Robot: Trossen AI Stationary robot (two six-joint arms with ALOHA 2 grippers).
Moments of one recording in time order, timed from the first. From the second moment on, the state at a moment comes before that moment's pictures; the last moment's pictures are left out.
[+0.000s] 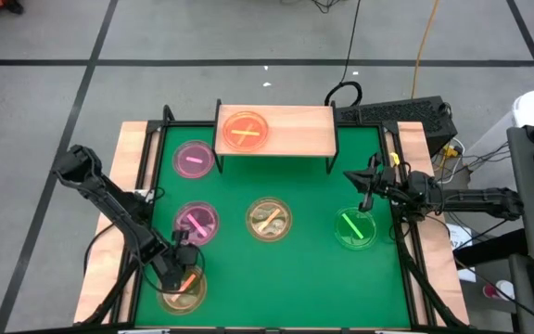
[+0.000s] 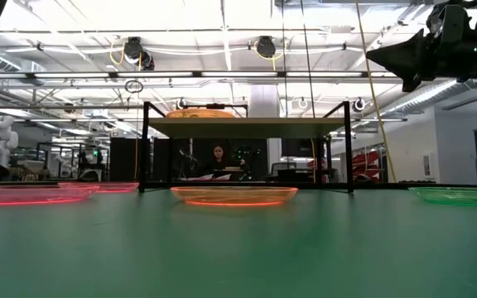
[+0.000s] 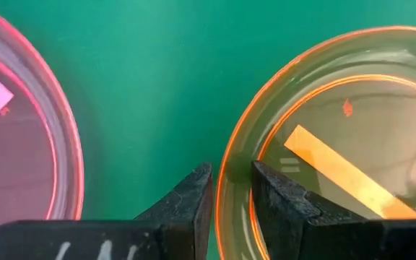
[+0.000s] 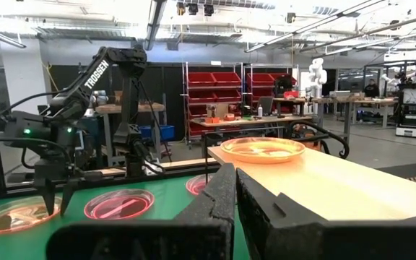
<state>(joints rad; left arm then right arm) -0.85 1.38 0.58 -0.44 -0.13 -0.80 -0.08 0.24 0.02 0.44 0.20 -0.01</state>
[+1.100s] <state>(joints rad) -0.59 1.01 0.55 -0.29 -0.28 -0.76 -0.08 0.24 0.02 0.41 0.21 0.00</state>
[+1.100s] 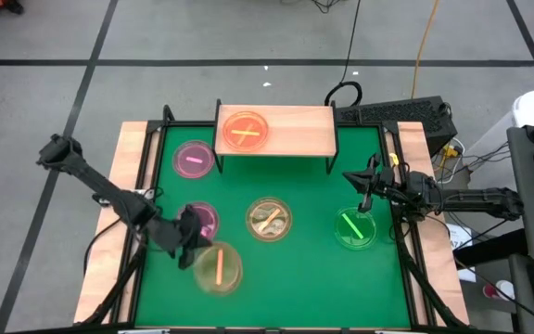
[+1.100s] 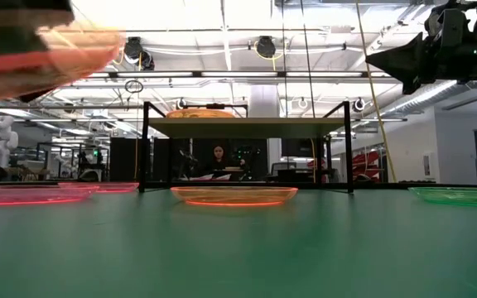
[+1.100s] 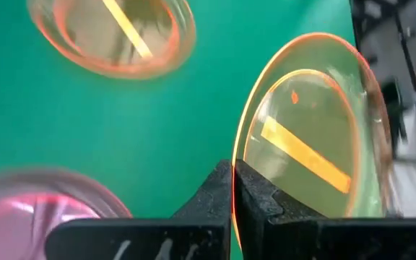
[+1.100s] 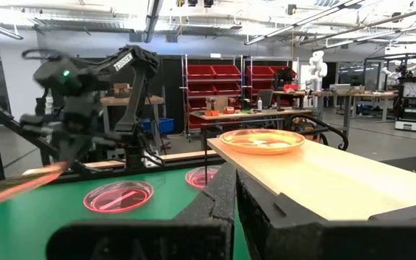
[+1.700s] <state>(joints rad) -0.08 0.82 0.55 -0.06 -0.40 -0.17 -0.08 0.24 0.02 0.41 0.21 0.00</state>
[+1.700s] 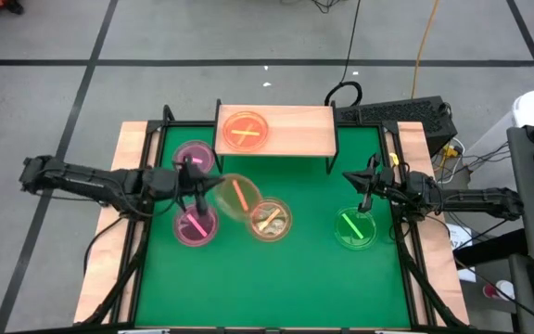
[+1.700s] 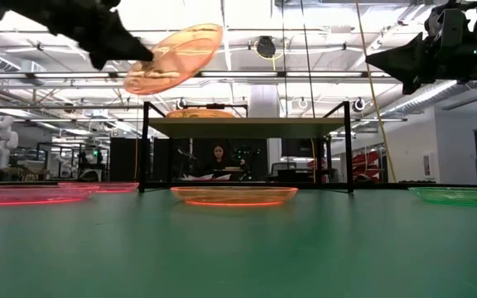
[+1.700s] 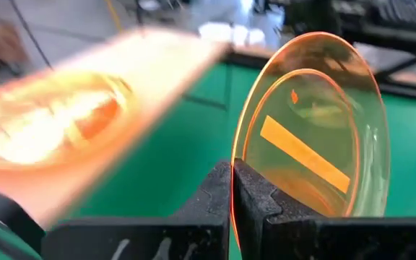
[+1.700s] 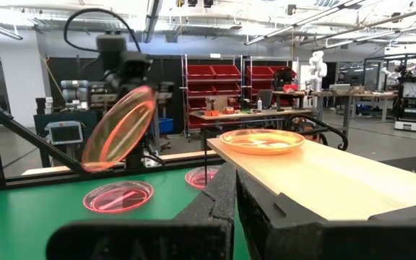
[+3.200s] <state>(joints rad) 0.59 1.20 0.89 -0.12 -0.21 -0.44 -0.09 0.24 0.02 0.41 0.21 -0.01</state>
